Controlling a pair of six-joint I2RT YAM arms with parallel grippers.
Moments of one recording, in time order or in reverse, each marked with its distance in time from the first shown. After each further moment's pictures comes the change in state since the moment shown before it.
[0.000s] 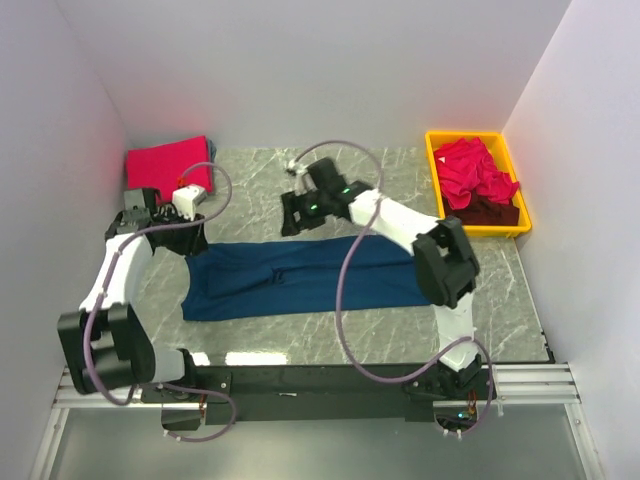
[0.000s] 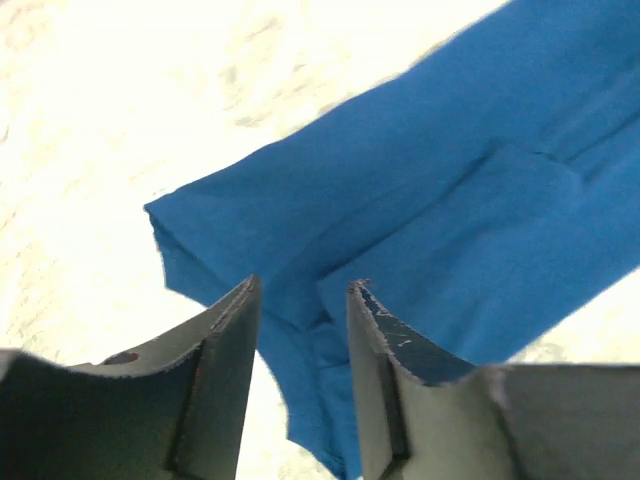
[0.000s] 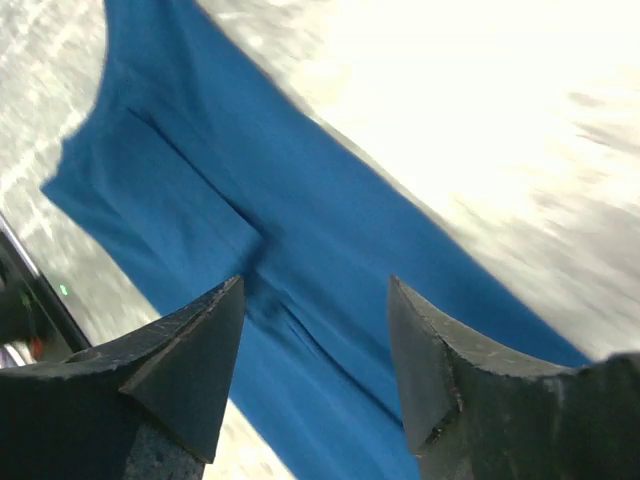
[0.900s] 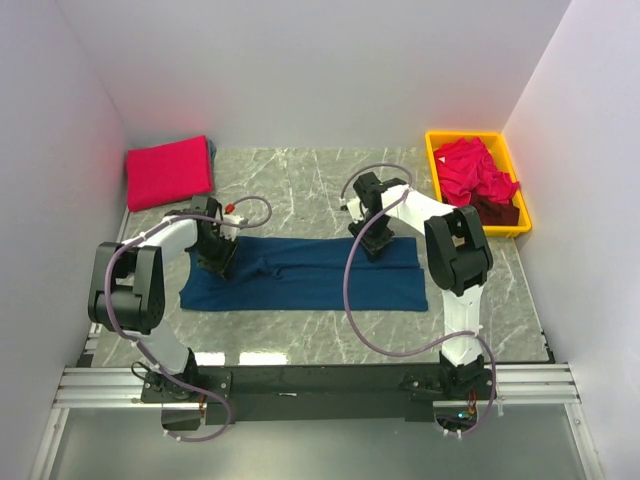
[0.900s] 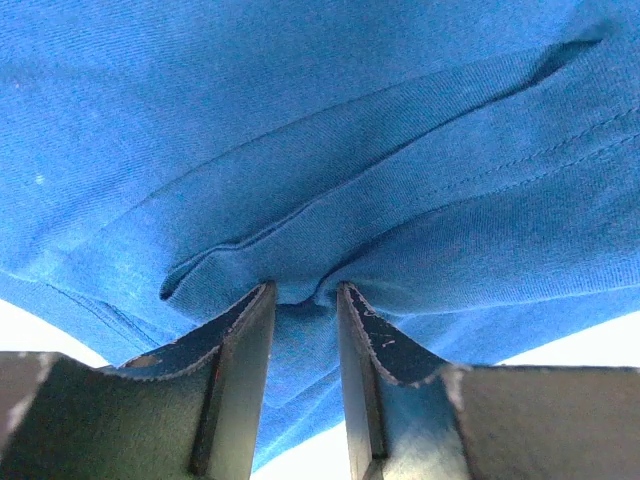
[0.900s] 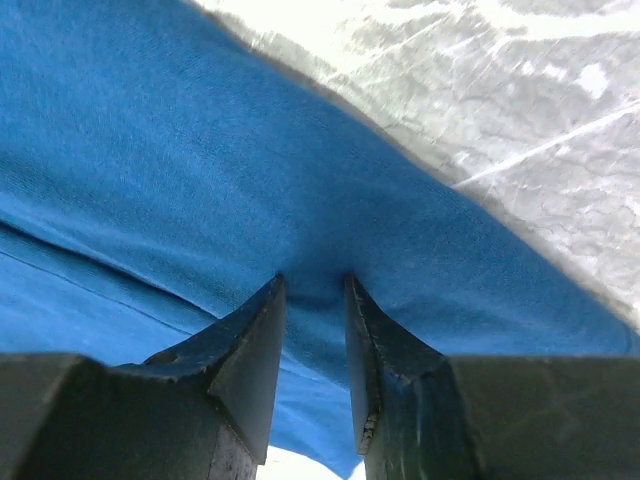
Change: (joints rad) left arm -0.293 0.334 0.022 -0.077 -0.348 -0.175; right arm -0.266 0.035 -0.116 -0.521 0.303 -0.487
